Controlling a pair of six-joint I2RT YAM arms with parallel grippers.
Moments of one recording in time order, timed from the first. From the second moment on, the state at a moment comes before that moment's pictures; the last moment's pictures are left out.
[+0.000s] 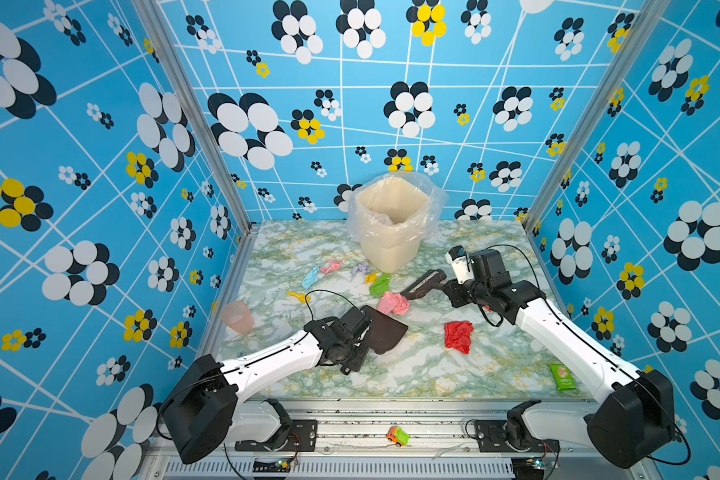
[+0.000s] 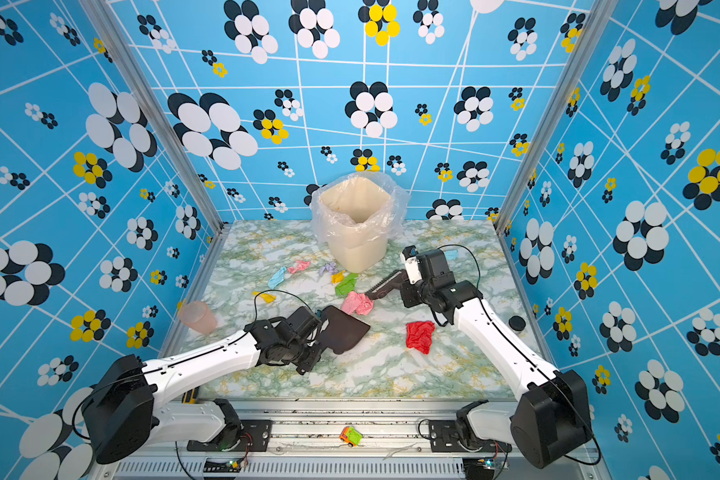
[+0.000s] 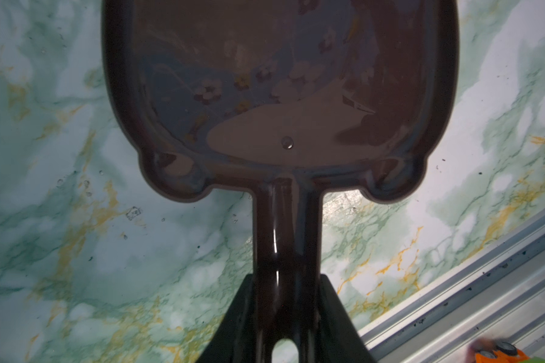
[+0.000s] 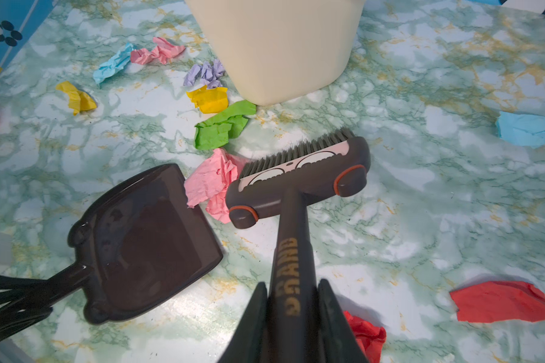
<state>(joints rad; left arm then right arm) -0.81 1.32 0.76 -0.65 0.03 -0.32 0.39 1.30 1.05 -0.58 -0.09 0.03</state>
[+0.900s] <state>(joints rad) -0.79 1.35 0.78 -0.65 0.03 -0.31 0.40 1.12 1.04 -0.70 -0.31 0.00</state>
